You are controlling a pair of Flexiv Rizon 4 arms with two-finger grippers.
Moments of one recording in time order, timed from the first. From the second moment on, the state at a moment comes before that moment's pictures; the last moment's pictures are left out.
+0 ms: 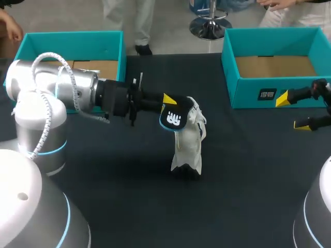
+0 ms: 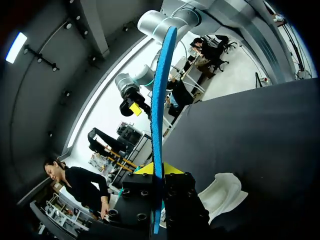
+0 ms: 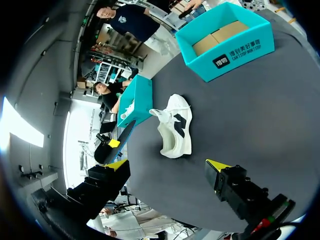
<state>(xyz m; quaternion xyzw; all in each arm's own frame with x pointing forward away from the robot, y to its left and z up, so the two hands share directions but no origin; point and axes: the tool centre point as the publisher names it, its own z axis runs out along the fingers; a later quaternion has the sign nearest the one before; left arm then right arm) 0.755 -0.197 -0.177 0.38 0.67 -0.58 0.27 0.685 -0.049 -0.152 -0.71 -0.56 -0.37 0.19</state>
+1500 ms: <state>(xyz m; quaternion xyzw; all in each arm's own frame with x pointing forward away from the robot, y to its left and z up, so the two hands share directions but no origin) 0.729 -0.181 -0.157 0.32 0.71 -0.61 0.15 0.685 -0.048 -0.153 -0.71 -0.56 -0.37 0.19</state>
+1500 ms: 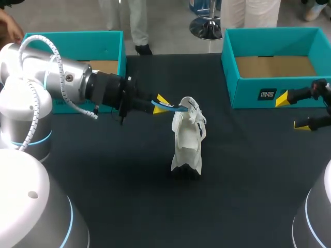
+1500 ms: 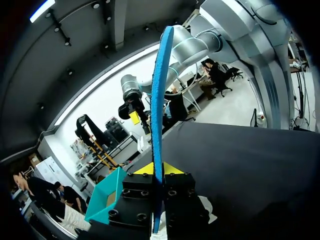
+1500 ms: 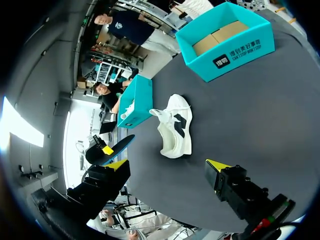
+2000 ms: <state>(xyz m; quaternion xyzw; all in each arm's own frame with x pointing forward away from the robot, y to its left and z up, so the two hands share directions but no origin) 0.710 -0.184 -0.169 0.33 0.71 -0.61 0.12 0.686 -0.048 -0.152 -0.71 -0.56 -0.37 0.19</state>
